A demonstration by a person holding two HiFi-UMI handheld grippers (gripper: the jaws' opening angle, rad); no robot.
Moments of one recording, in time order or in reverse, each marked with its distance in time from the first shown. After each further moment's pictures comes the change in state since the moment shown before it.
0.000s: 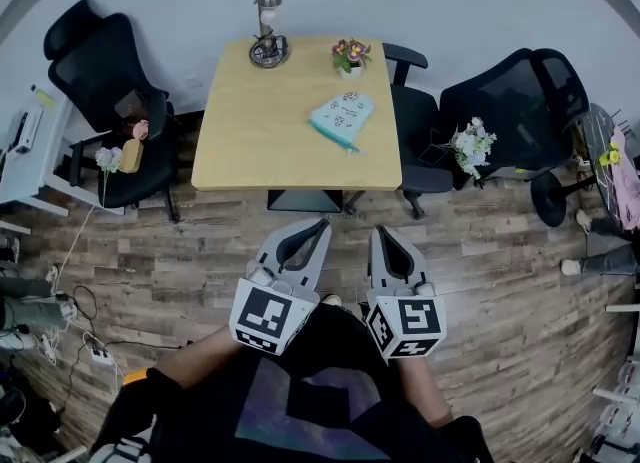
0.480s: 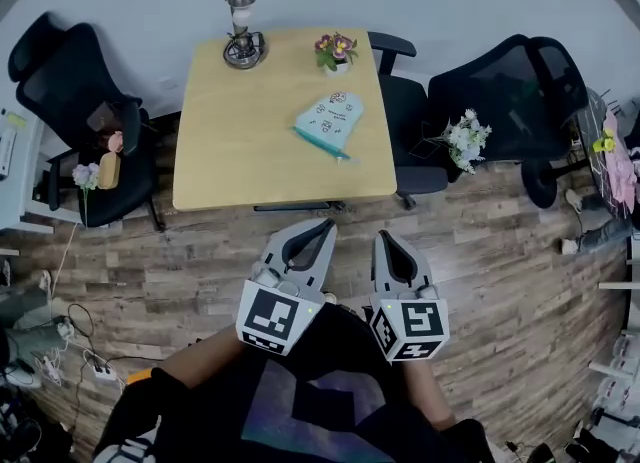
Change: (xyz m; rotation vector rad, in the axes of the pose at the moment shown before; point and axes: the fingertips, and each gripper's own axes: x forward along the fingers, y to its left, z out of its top) left arm 0.064 0.034 -0.013 -0.050 0.029 -0.083; right arm 0.053 -0.031 -0.010 0.009 0.097 -0.091
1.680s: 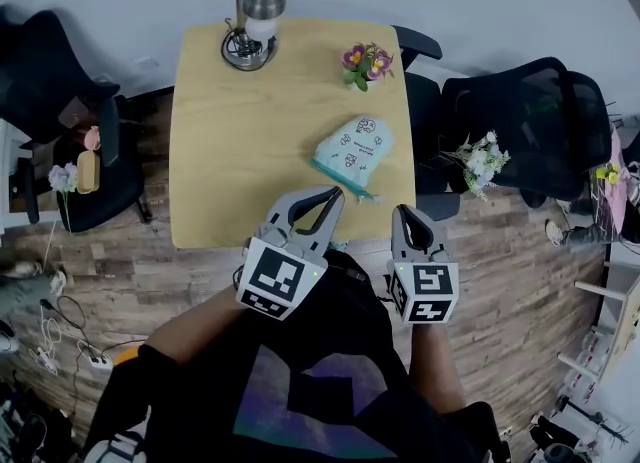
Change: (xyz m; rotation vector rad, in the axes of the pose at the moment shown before) left arm 0.121 0.177 0.003 -0.025 0.087 -0.105; right arm 0.199 -0.038 0.031 -0.209 0.283 -0.067
